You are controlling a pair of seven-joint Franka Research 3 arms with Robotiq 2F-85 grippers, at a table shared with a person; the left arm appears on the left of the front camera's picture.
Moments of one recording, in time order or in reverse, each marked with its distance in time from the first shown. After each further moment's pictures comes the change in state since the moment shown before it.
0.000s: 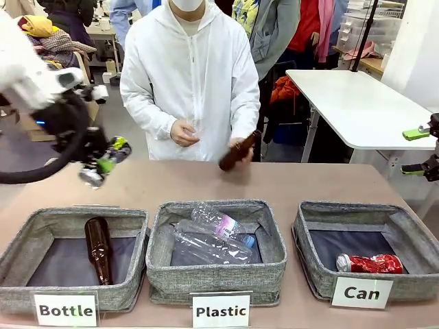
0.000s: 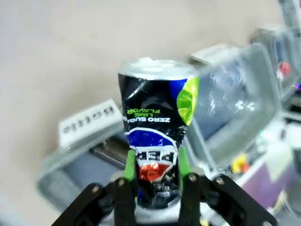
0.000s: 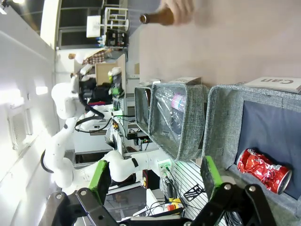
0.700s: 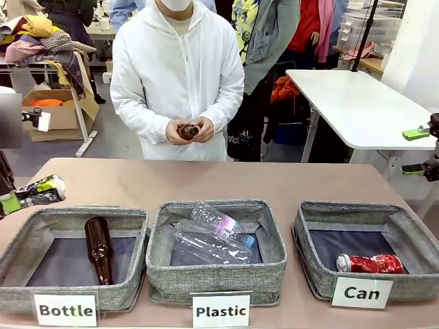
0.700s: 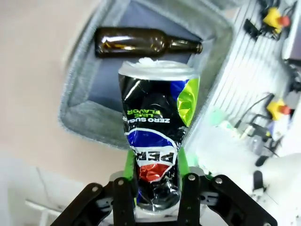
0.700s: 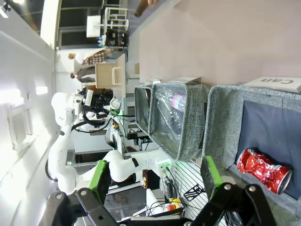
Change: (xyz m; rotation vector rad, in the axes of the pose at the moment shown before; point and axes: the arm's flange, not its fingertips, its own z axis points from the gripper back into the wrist) left arm -0.090 0.041 0.040 0.080 0.338 -0.608; right arm 0.000 0.000 0.000 0.000 0.000 0.000
